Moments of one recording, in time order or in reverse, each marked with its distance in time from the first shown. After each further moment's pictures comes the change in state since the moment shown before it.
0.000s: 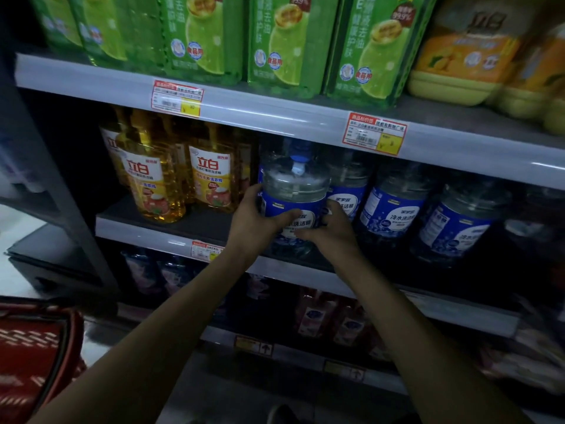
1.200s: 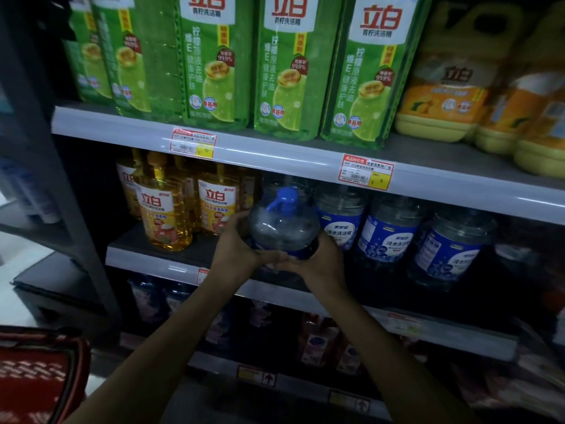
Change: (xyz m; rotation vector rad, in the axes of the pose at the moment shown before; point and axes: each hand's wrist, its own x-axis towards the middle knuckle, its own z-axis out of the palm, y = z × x) left_hand -0.017 0.012 -0.041 -0.072 -0.011 0.065; right_hand -0.018 -0.004 0.025 -0.084 0.131 -0.211
